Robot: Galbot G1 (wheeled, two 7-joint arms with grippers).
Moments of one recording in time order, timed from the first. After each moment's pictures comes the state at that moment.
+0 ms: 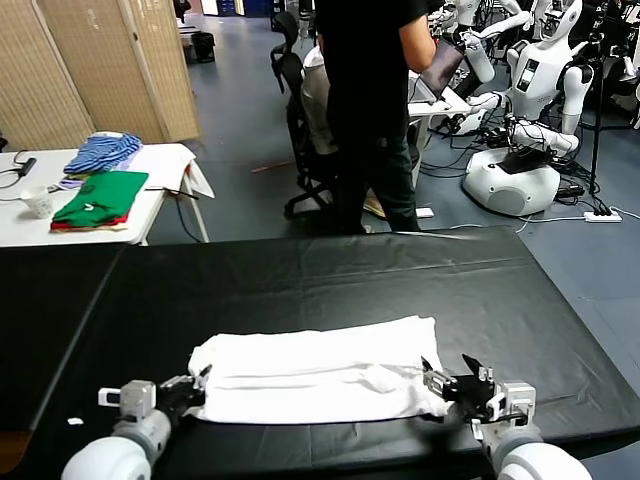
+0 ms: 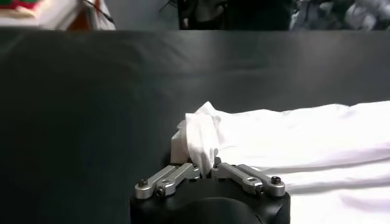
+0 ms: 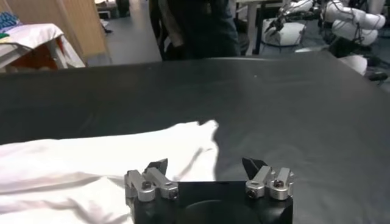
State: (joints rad) left arm 1.57 -1.16 -0.64 -2.16 -0.36 0.74 -0.08; right arm -1.61 1.26 0.61 2.33 0.46 -0.74 0.16
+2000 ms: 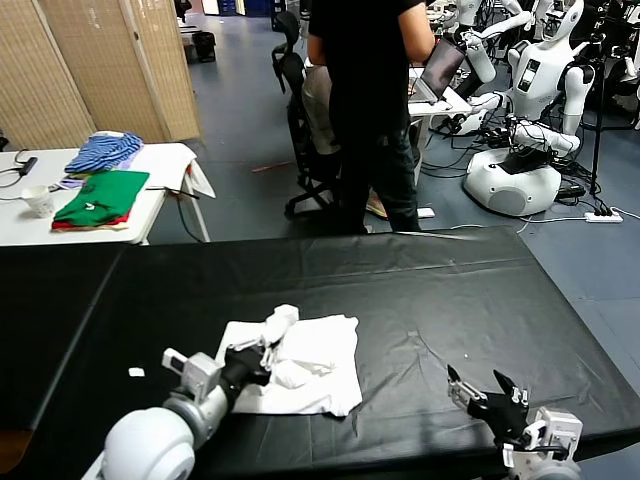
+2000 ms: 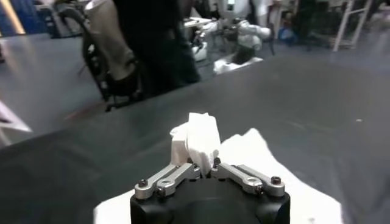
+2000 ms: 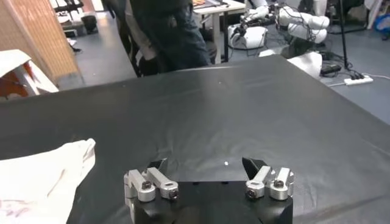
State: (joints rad) left arm 1.32 -1.00 -0.22 -2.30 -0.38 0.74 -0.02; right arm -1.74 1.44 0.70 2.46 0.40 -0.74 0.15
